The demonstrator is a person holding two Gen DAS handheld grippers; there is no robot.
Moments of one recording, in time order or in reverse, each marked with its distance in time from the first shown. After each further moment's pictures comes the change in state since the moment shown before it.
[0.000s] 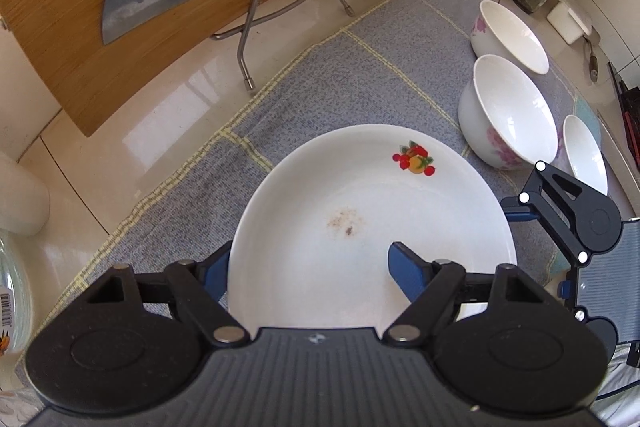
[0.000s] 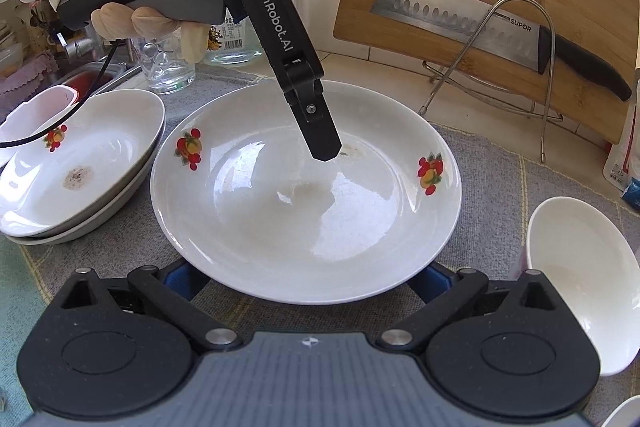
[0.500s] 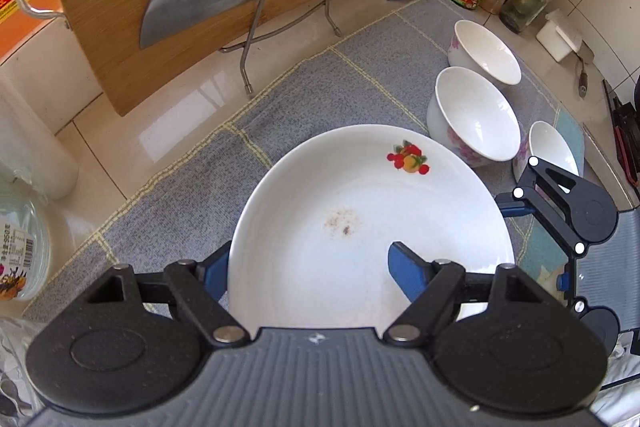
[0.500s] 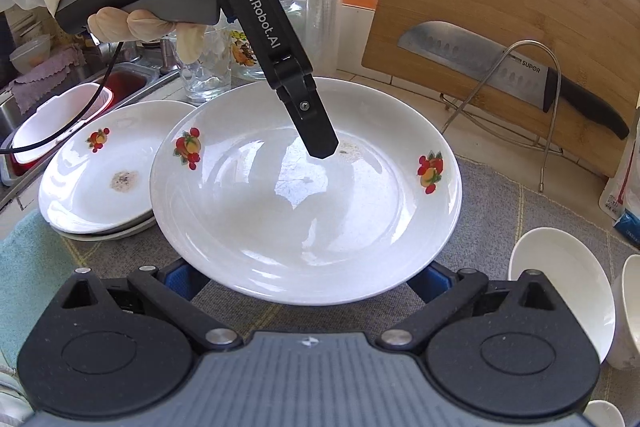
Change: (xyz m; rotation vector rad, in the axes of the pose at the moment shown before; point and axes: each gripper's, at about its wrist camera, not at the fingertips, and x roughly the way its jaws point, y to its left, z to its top) left arm -0.047 -0.021 -0.030 -0.043 -0.072 0.027; right arm -0.034 0.016 0.012 -0.072 -0.014 0.045
